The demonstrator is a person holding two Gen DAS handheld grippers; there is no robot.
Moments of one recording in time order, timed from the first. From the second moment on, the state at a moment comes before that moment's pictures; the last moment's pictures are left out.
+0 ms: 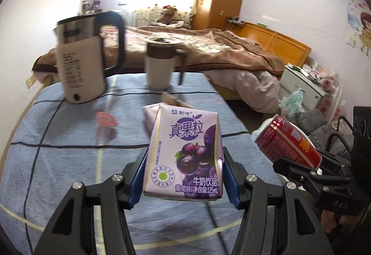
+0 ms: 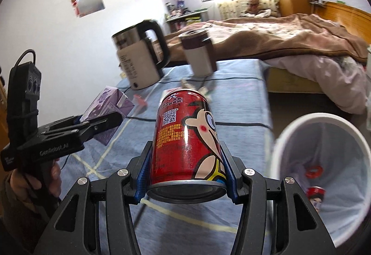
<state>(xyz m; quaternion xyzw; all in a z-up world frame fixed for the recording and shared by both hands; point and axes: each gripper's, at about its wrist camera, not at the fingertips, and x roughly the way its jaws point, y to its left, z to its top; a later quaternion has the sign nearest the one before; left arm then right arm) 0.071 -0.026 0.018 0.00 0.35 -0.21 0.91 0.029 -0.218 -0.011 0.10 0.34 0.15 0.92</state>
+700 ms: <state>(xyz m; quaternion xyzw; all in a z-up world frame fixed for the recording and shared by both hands) 0.055 -0.180 0.013 0.04 0.36 -0.33 0.87 -0.015 -0.346 -0.013 0.15 0.33 0.01 0.93</state>
